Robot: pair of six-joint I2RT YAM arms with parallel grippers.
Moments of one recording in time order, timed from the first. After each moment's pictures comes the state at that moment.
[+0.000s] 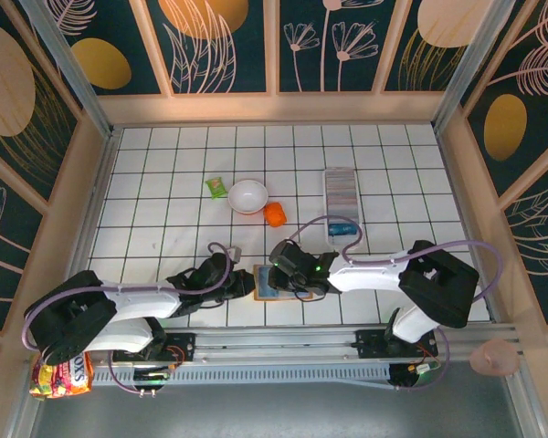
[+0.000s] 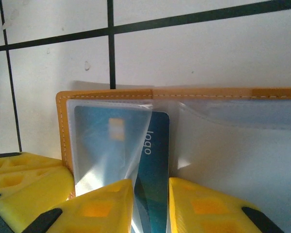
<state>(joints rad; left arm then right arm) -0.92 1.27 0.25 0.29 0.12 -1.04 1.11 1.54 0.69 -0.15 0.02 1.10</state>
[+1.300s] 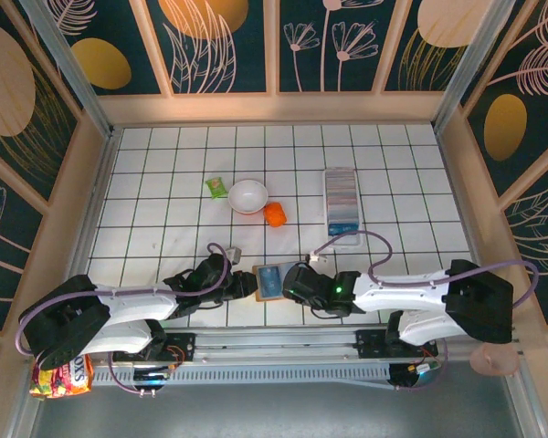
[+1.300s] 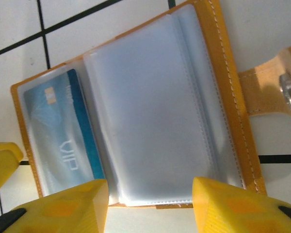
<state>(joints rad) -0.92 1.24 0.24 0.29 0.15 -1.04 1.25 1.30 0.55 -0.30 0.26 1.36</state>
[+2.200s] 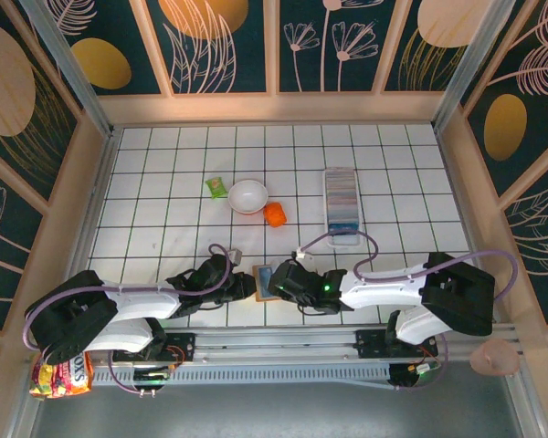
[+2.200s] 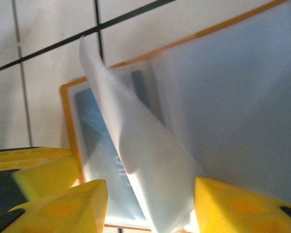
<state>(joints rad) -0.92 1.28 0.24 0.30 0.16 -1.04 1.25 1.42 0.59 -0.11 0.23 1.32</state>
